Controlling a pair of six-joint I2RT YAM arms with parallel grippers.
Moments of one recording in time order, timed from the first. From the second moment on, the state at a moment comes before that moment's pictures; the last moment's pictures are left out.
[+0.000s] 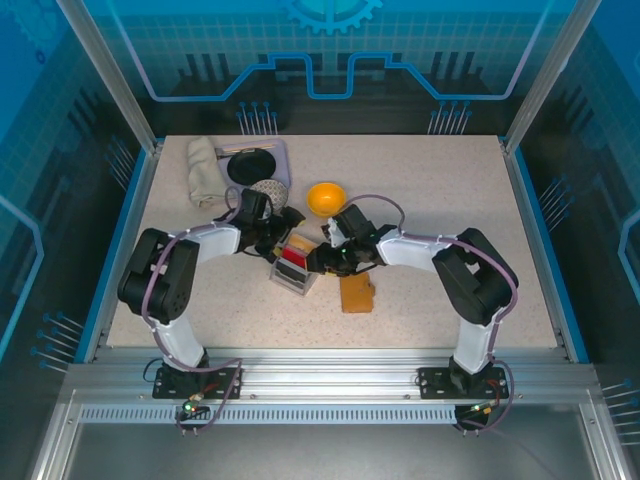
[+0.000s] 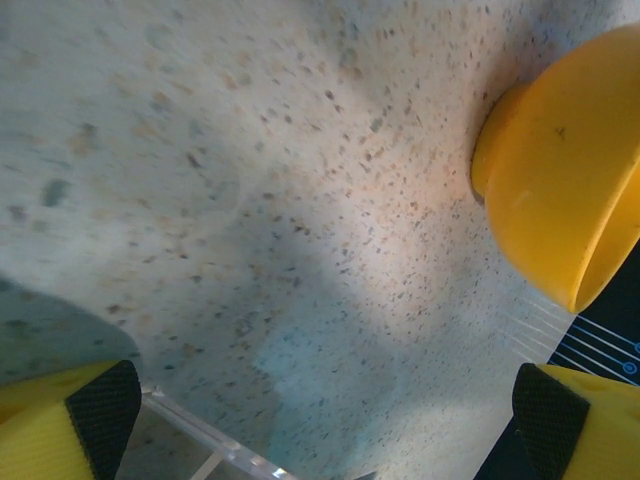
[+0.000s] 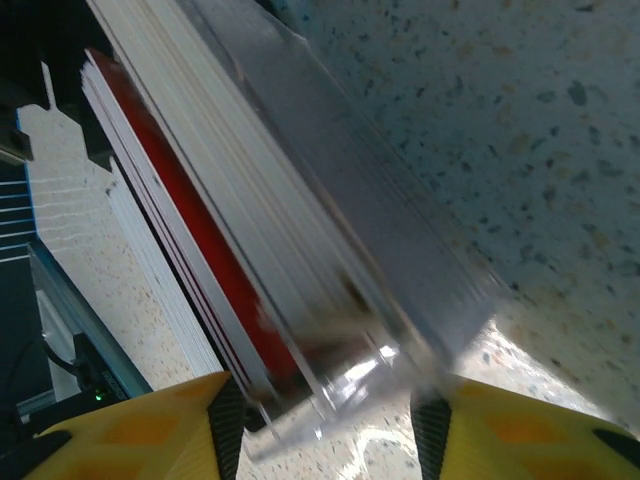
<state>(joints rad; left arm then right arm) -0.28 1.79 0.96 -0.09 0.40 -1.22 0.67 1.85 1.08 -0.22 -0.54 0.71</state>
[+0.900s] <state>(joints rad) -0.45 2.13 1.54 -0.21 0.37 -1.16 0.43 1.79 1.02 -0.26 -0.54 0.71</state>
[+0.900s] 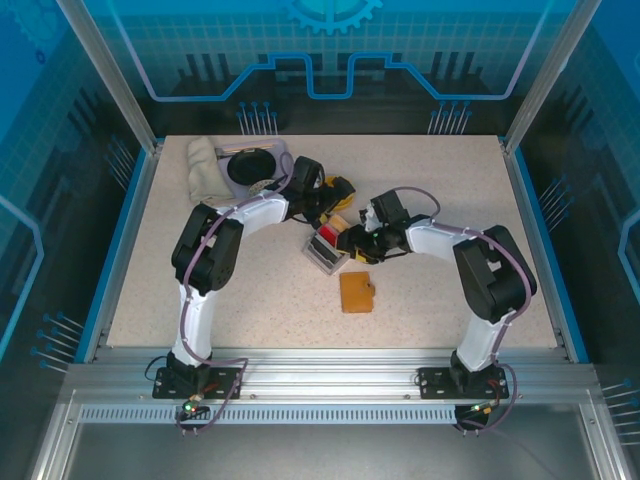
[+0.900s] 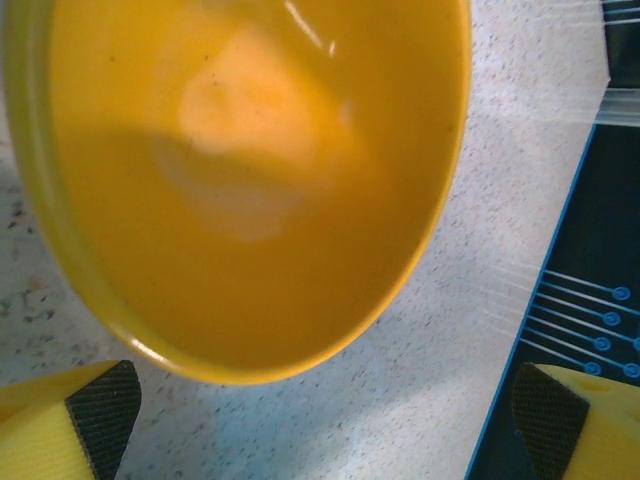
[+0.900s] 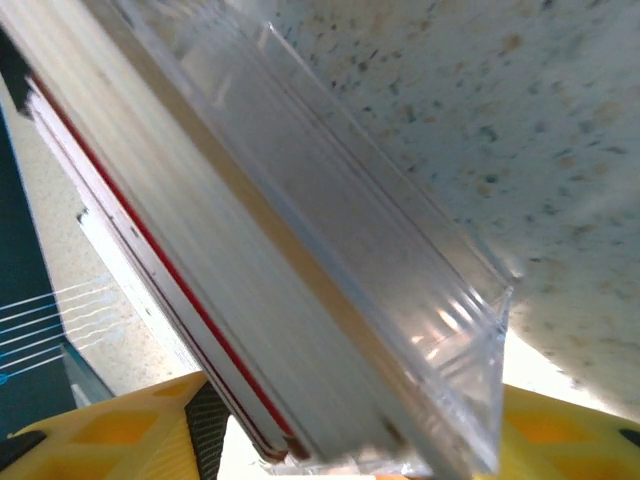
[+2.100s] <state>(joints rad) -0.48 1.67 0.85 -0.09 0.31 -1.14 0.33 2.01 1.43 -0.57 -0.63 0.36</state>
